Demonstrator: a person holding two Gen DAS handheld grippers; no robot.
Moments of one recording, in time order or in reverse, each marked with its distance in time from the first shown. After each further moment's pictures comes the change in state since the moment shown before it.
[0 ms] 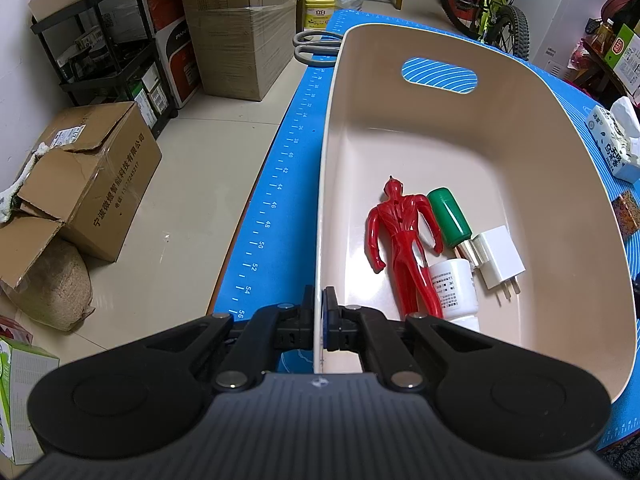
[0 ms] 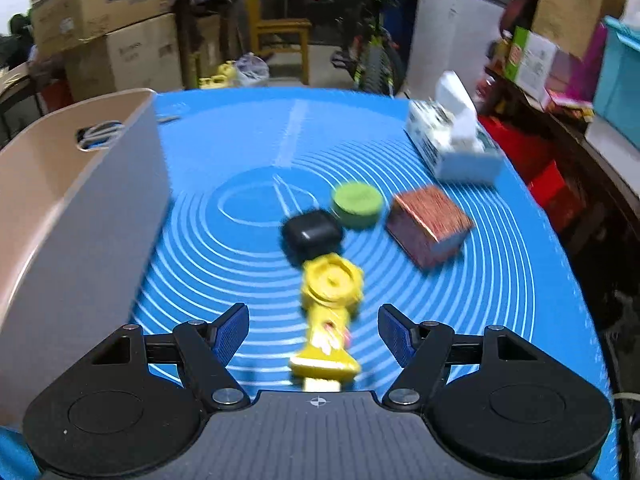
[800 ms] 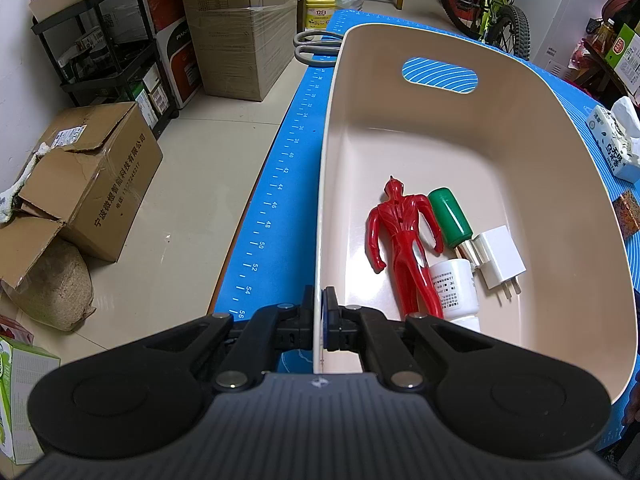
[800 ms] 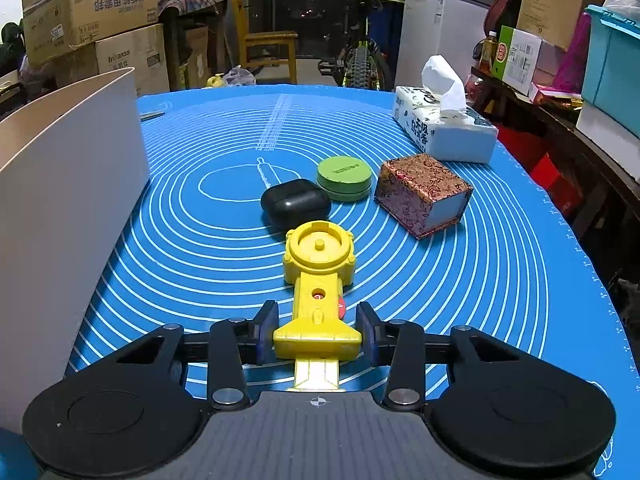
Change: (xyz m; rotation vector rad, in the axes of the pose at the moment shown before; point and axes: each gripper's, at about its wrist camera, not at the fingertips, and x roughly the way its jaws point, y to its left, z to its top) left arm 0.000 0.001 0.000 0.001 0.000 -0.001; right arm 0.022 0.000 -0.033 0.021 -0.066 -0.020
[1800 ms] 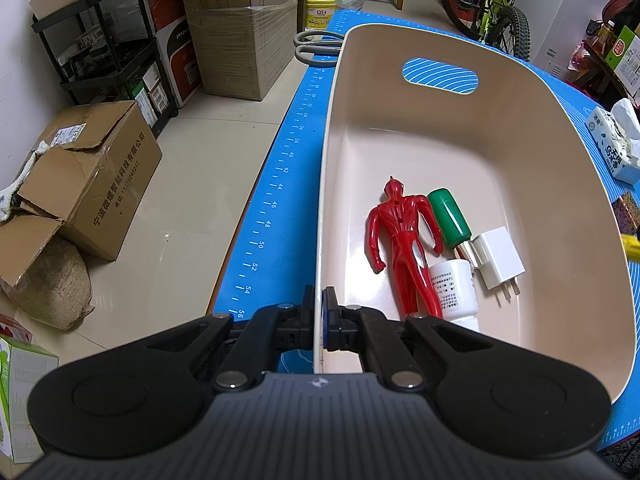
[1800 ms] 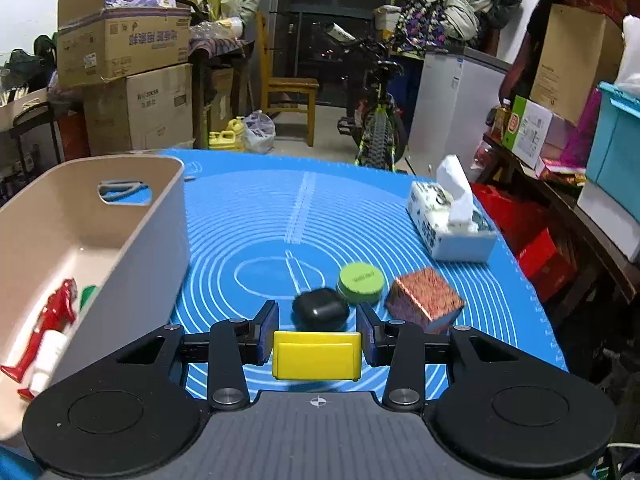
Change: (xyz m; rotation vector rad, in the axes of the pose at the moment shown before) left arm 0.000 0.000 0.000 -0.001 0.000 0.001; right arm -0.060 0.024 0.057 -0.094 -0.139 0.014
